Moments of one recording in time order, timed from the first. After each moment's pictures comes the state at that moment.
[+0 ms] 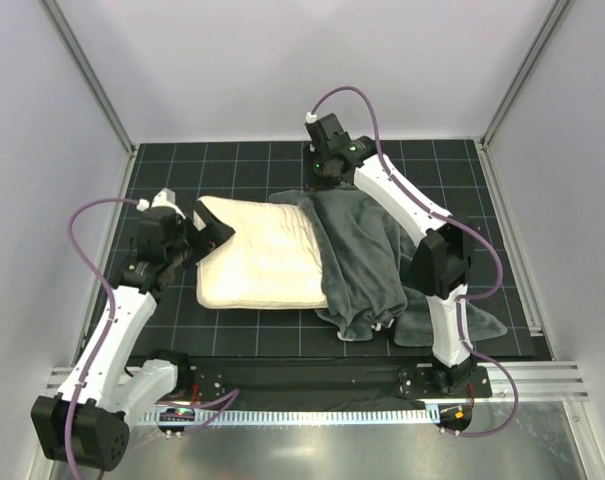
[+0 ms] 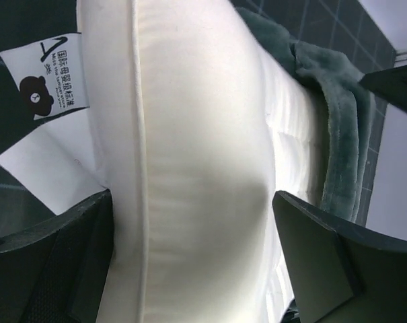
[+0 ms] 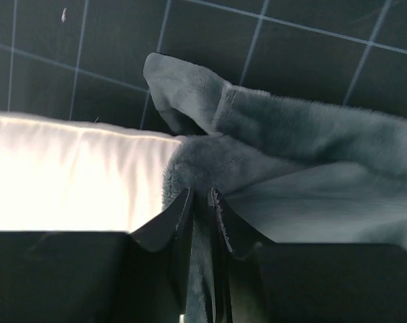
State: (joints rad) left arm -0.17 0.95 0.85 -0.49 0.12 -0.74; right arm 0.60 2.08 2.08 -0.84 0.01 0.39
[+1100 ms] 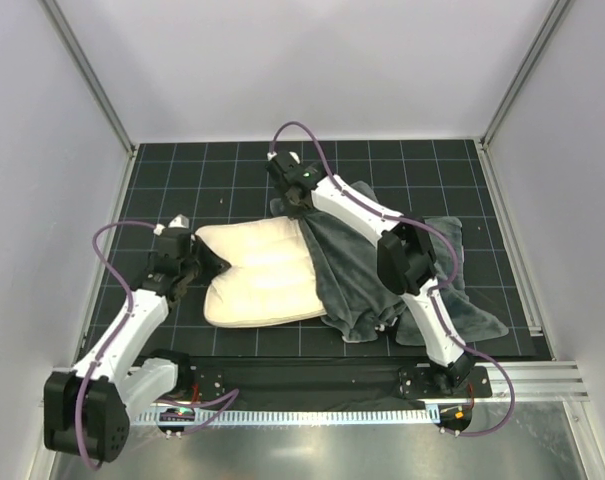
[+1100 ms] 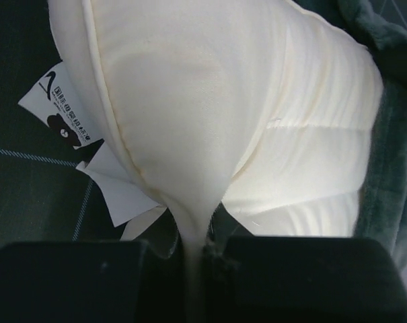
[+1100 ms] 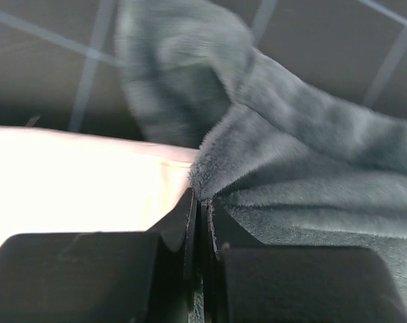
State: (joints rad) left arm -0.18 1.00 0.58 -0.34 0.12 -0.78; right arm 0.74 2.30 2.13 -0.87 0.28 0.28
